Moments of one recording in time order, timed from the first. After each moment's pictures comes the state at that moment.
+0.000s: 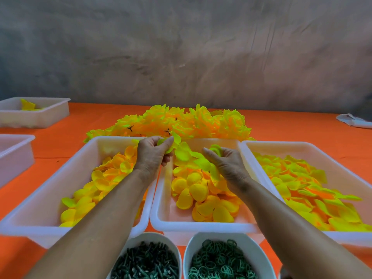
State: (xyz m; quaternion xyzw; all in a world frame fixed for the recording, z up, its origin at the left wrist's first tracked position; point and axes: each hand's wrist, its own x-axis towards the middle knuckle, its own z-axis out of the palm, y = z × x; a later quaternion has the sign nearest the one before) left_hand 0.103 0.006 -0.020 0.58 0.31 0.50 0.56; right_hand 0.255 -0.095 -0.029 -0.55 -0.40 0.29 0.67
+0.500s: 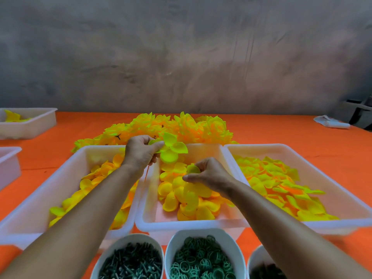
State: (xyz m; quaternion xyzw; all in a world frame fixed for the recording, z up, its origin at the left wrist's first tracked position) left_hand 0.104 -0.008 0.014 0.66 0.37 0.45 0.48; right_hand 0.253 -0.126 -0.012 -0.71 -0.50 0.27 0.42
